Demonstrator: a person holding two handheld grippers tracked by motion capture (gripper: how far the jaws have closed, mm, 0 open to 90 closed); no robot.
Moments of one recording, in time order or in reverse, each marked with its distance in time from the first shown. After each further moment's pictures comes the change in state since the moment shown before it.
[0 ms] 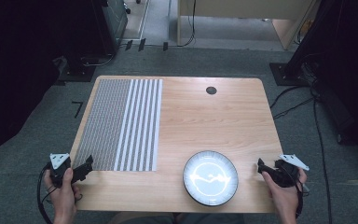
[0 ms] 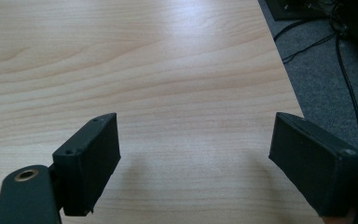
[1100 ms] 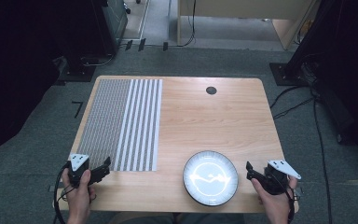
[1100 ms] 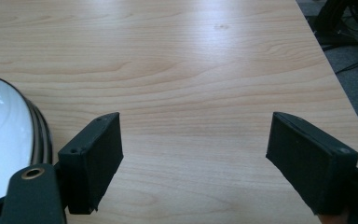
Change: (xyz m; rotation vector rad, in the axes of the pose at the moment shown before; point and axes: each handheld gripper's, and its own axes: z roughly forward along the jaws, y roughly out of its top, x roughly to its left) left arm -0.054 -0.003 -0.004 -0.008 -0.117 0.080; right arm 0.046 -0.005 -0.036 -0.073 0.104 -0.041
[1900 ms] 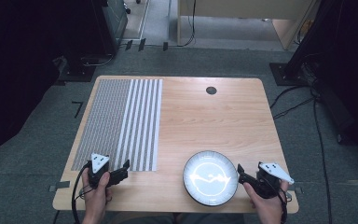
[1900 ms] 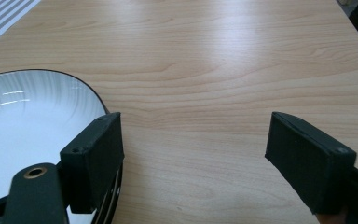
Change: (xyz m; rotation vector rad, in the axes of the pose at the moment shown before) left arm -0.051 -0.003 0.005 0.005 -0.115 0.063; right arm 0.025 -0.005 -0.007 -0.022 0.082 -0.006
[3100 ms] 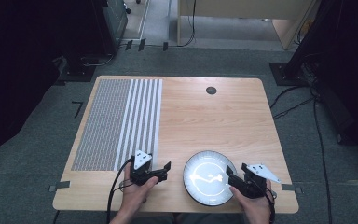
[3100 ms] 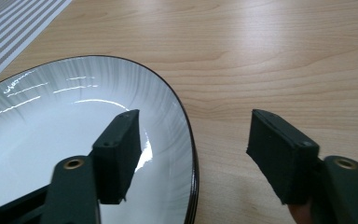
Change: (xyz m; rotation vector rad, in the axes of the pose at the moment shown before) left arm -0.108 0.014 0.037 0.026 -0.299 0.041; right arm 0.030 -0.009 0.009 0.026 0.092 0.012
